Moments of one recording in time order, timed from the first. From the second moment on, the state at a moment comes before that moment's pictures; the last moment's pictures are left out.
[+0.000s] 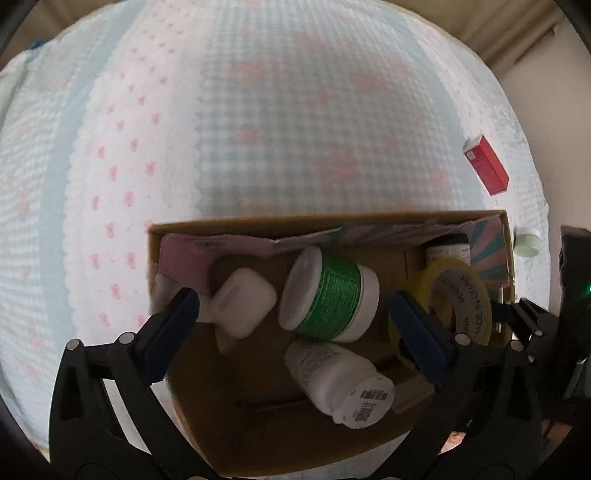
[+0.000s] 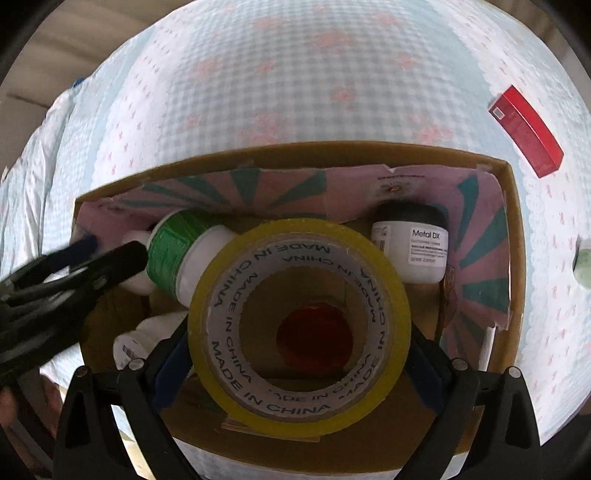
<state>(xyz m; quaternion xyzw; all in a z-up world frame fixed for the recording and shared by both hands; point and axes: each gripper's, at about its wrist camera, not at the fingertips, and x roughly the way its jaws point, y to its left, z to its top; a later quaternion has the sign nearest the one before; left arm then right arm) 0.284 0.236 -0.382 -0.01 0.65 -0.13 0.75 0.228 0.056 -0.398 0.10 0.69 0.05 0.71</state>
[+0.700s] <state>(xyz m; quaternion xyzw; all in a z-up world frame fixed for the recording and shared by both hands) 0.258 0.250 -0.336 -0.03 0.61 -0.11 0.78 0.211 0.053 -0.355 0.09 0.64 0.07 0.76</state>
